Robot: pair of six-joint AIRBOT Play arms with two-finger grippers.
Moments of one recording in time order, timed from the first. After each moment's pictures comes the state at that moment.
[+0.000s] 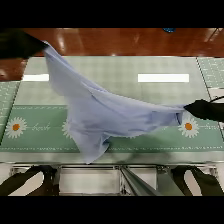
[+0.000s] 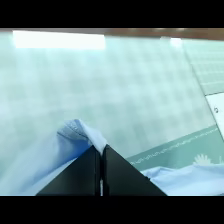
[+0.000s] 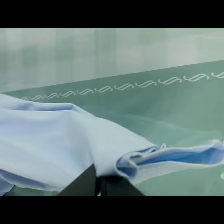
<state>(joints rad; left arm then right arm) 0.07 -1.18 1.35 0.75 -1.10 -1.27 -0.32 -0.70 0.78 -1.01 1.25 1.40</state>
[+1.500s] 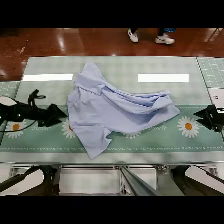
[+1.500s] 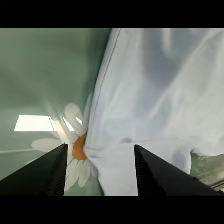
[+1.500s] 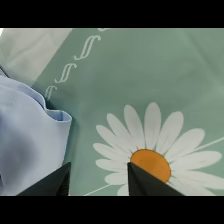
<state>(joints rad) 0.30 -1.23 0.65 0.87 -1.16 -1.35 -0.84 -1.22 0.75 -0.93 1.18 1.27</state>
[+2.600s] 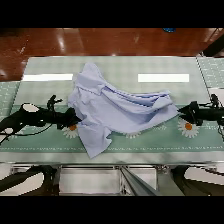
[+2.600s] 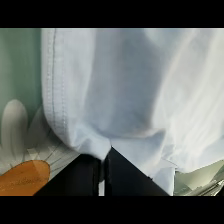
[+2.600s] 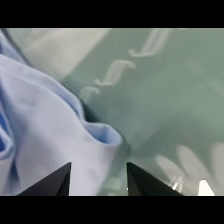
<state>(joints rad) 0.04 -1.29 0.53 0.69 -0.91 -1.37 -0.64 -1.43 0.76 -0.76 1.12 1.19</state>
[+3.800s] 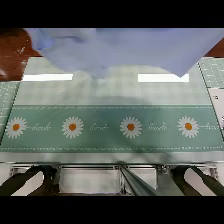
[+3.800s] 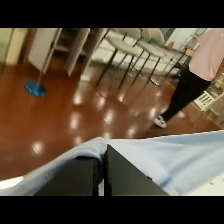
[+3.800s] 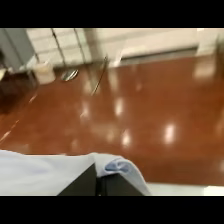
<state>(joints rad) 0.13 -1.08 1.85 0.59 -1.03 -1.35 -0.48 -1.00 1.92 -0.79 1.21 1.33</state>
